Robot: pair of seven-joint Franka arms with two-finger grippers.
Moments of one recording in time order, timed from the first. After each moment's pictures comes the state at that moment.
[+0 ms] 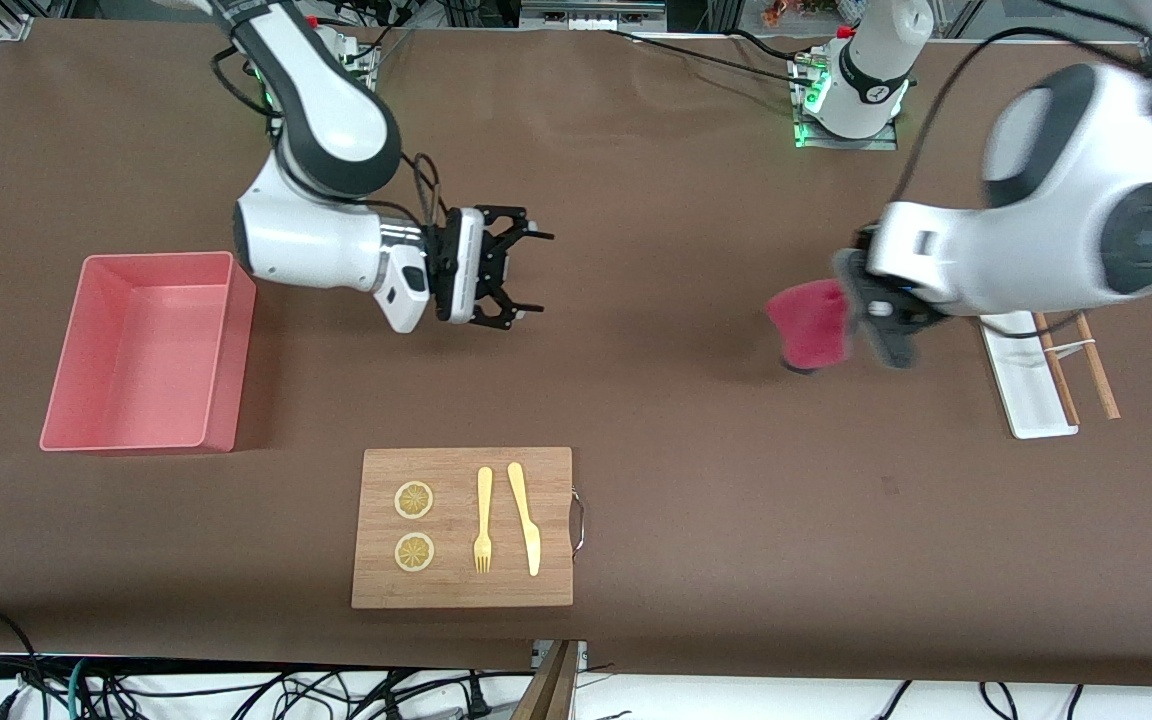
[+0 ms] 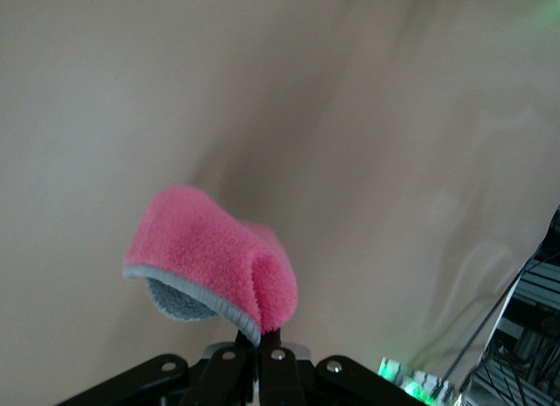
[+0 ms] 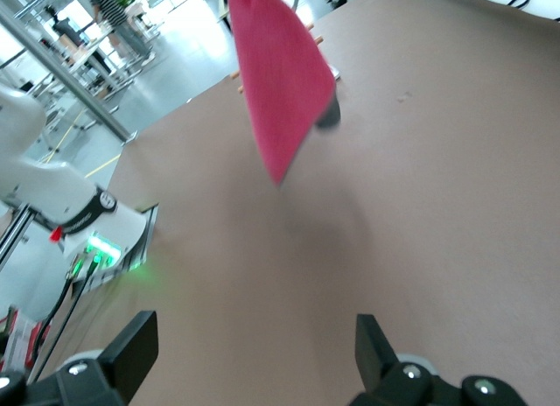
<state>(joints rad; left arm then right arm) -0.25 0.37 -0.07 -1.38 -0.25 1.47 0.76 0.16 0.33 0.45 -1.89 1.12 2.30 -1.33</state>
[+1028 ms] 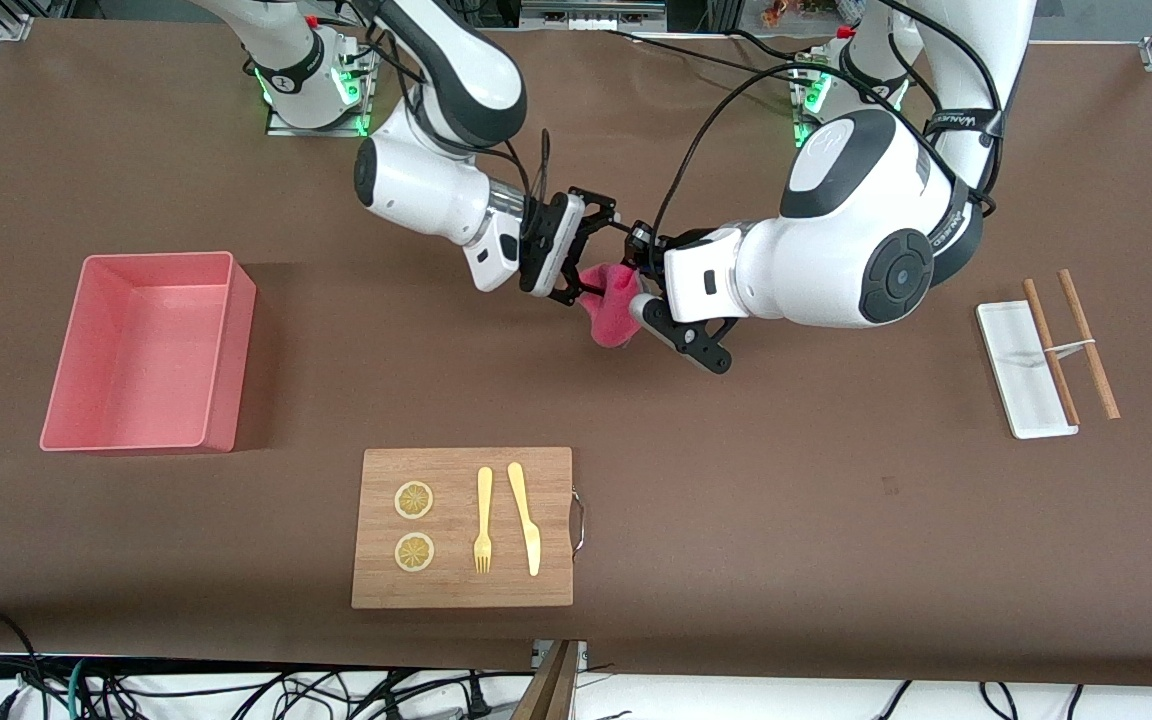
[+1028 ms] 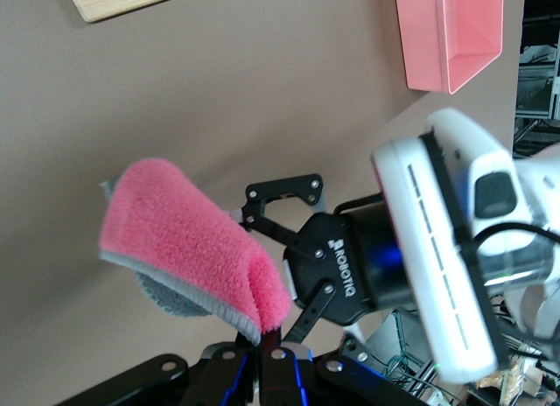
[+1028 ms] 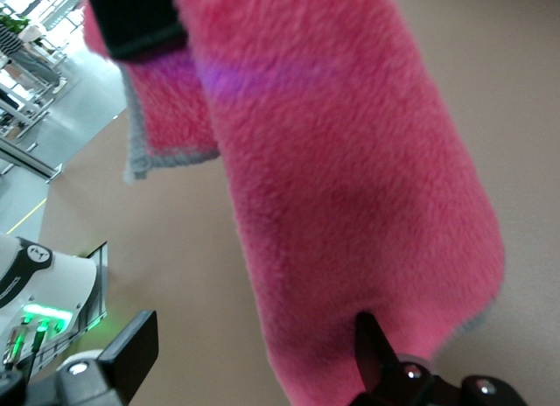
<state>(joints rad) -0.40 0.52 -0.07 -1.24 -0.66 1.57 0.02 0.40 0.40 0.45 -1.89 1.14 2.67 -1.06</state>
